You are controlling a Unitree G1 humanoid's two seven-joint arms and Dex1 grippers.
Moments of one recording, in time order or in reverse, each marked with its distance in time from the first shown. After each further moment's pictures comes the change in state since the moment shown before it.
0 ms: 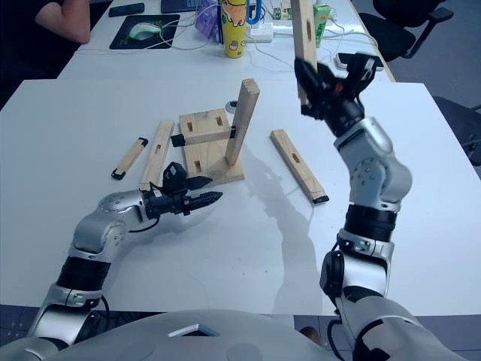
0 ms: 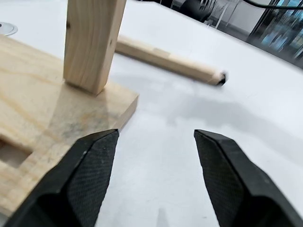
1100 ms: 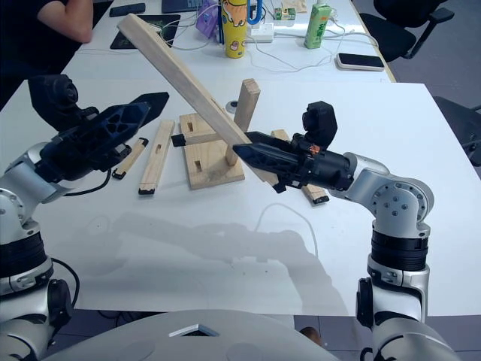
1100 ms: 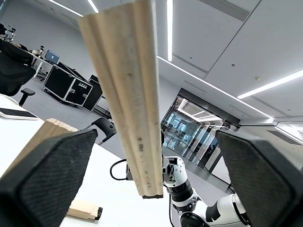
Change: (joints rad) left arm -0.181 0.157 0.402 -0.143 -1.089 0.351 0.232; right arm 0.245 -0.210 0.206 -0.252 0.434 0.335 0.481
